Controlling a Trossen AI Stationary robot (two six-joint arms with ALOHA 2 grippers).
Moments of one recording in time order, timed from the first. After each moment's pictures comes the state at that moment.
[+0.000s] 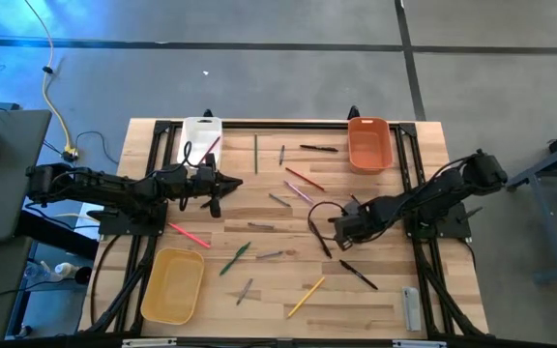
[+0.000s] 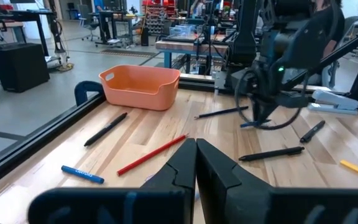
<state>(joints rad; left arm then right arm) 0.33 1.03 0.15 0.79 0.02 -0.03 0.25 1.48 0.72 -0.68 0.03 1.26</state>
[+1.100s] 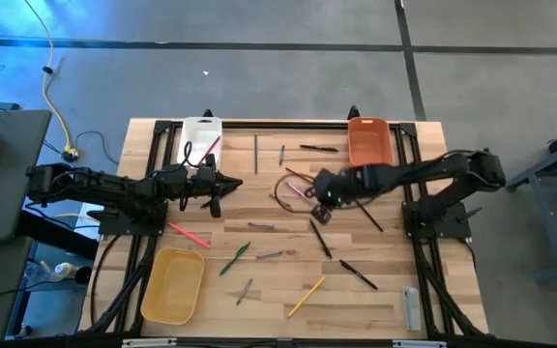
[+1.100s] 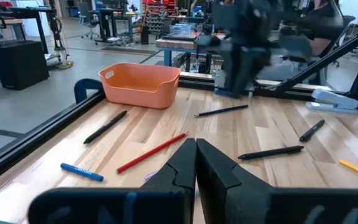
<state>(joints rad) 0.33 1.03 0.15 0.78 0.02 -0.03 -0.02 1.48 1.07 -0.67 0.15 0.56</state>
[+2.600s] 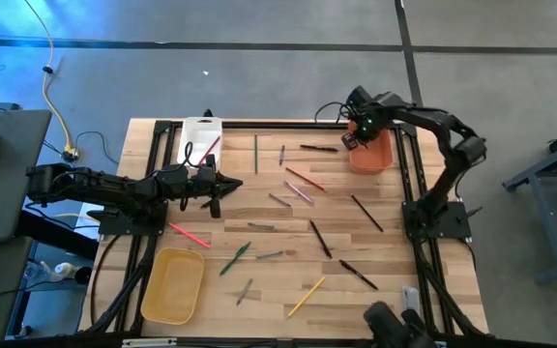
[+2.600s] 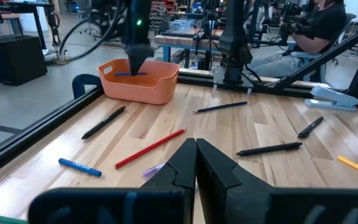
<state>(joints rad) 0.33 1.03 0.15 0.77 0.02 -0.04 -0.92 1.72 1.19 -0.90 0.07 0.11</state>
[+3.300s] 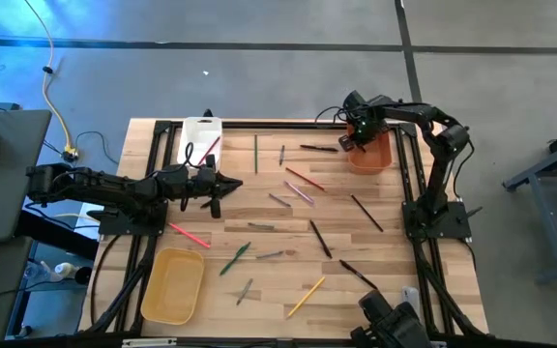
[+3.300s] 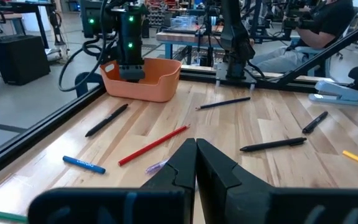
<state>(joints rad) 0.33 1.03 0.15 0.75 0.02 -0.02 -0.97 1.89 1.19 -0.79 0.07 0.13</state>
